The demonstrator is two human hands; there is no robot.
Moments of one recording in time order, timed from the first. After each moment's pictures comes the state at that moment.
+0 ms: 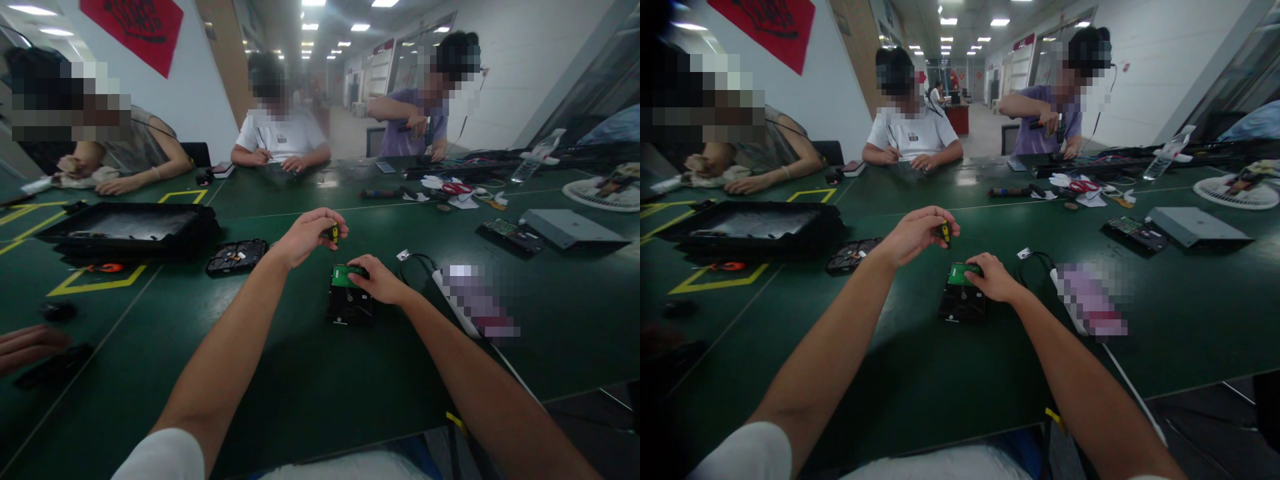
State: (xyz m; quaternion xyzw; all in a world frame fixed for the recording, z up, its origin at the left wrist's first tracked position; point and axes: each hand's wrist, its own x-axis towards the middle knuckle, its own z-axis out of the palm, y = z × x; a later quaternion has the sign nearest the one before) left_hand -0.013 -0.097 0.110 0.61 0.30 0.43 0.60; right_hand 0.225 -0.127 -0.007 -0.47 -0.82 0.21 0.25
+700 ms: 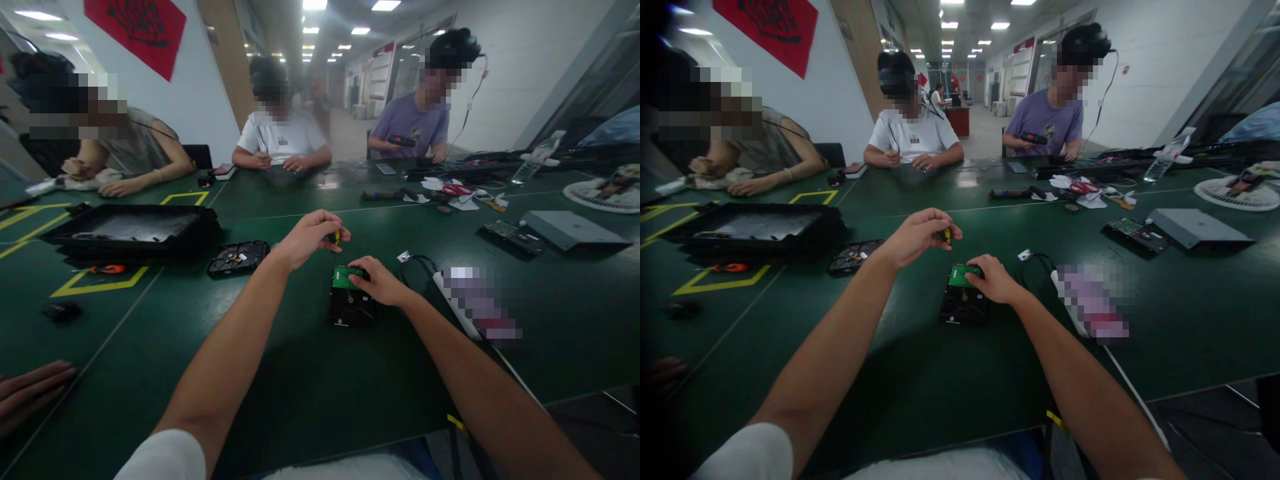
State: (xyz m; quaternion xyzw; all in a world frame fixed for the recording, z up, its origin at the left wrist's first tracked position) left_hand -0.012 -0.101 0.112 0.60 0.31 0.42 0.60; right_hand 0.226 -0.128 -0.007 -0.46 -0.82 0.21 0.26
